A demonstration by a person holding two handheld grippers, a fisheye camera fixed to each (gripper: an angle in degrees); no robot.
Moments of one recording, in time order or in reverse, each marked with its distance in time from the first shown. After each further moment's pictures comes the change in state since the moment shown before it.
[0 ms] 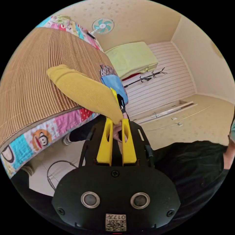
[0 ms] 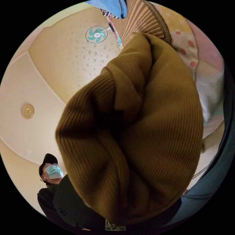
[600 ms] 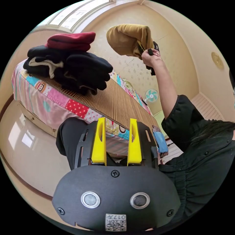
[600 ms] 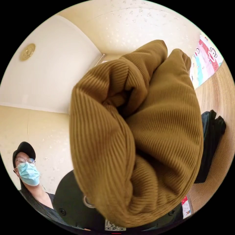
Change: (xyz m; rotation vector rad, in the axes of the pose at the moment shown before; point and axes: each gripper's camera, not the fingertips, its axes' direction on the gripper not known) left arm -0.012 0.291 -0.316 0.770 -0.580 -0.275; right arm -0.122 0.172 0.657 -0.647 -0.163 -0.377
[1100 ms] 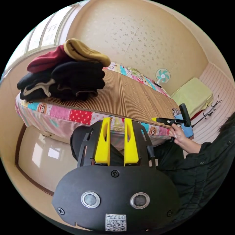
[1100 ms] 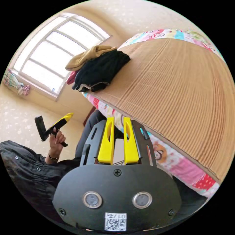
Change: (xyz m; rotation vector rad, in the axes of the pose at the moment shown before) left arm 0.060 -0.011 0.076 -0.113 -0.266 0.253; right arm 0.076 0.249 -0.214 -0.455 1.084 -0.009
